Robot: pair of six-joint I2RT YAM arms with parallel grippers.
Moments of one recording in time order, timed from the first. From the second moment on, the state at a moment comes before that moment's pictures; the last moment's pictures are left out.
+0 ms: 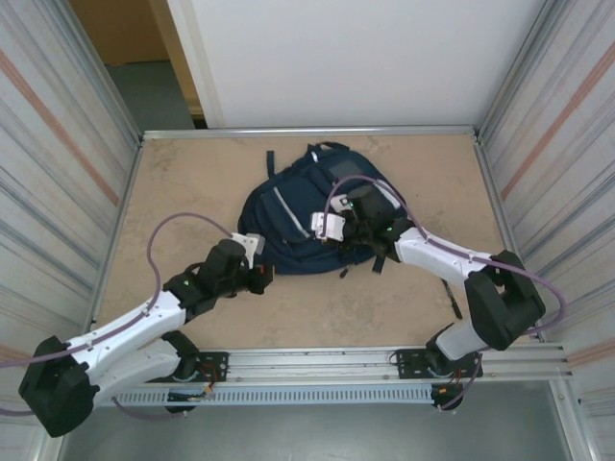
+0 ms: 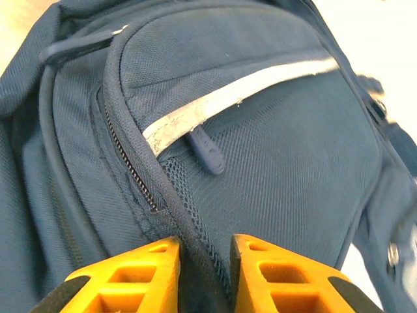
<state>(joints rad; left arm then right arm) -0.75 0.91 0.48 -0.27 0.09 -0.55 0.61 1.49 0.89 -0.11 -0.23 -0.87</state>
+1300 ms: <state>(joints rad) -0.66 1.49 0.94 -0.25 0.26 -0.66 0.53 1.52 1.03 -0.31 -0.17 -0.27</state>
